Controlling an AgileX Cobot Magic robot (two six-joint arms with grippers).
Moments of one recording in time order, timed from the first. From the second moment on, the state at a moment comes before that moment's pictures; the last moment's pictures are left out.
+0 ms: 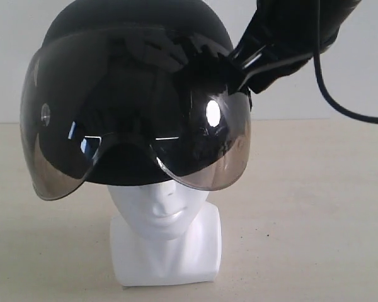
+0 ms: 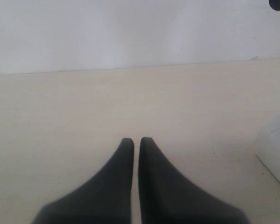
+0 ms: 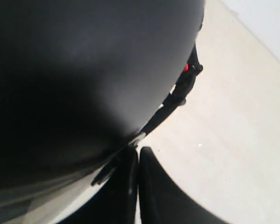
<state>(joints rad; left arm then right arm) -0.01 0.00 0.00 -0.02 0.29 0.09 0.54 1.48 -1.61 -0.09 1.21 -0.19</state>
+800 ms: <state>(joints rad) -0.01 0.00 0.00 -0.02 0.29 0.09 0.55 1.42 -1.74 -0.08 1.13 -0.10</state>
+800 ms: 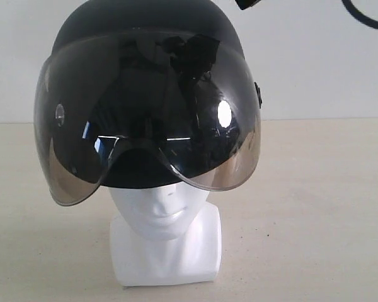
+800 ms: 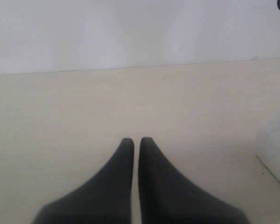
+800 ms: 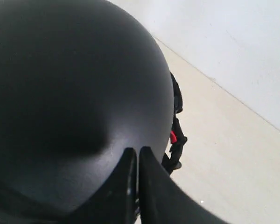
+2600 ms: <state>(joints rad) -0.01 0.00 0.00 -0.02 0.29 0.09 0.55 1.52 -1.77 0.27 0.93 -0.13</state>
